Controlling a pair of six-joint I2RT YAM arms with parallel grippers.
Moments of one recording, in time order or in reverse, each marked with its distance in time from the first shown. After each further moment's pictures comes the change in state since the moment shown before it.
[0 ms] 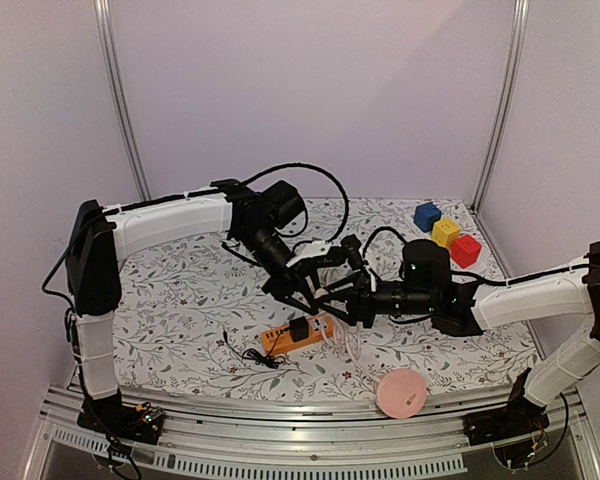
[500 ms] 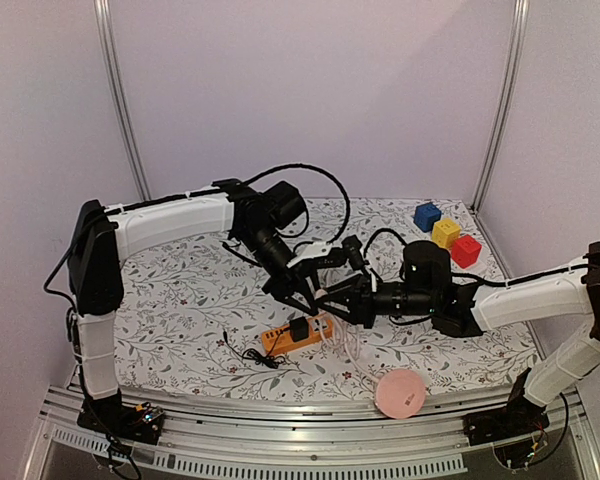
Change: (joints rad) left arm 0.000 0.010 0.016 -0.021 -0.013 -0.003; right arm 0.000 0.003 -0.010 0.017 -0.017 0.049
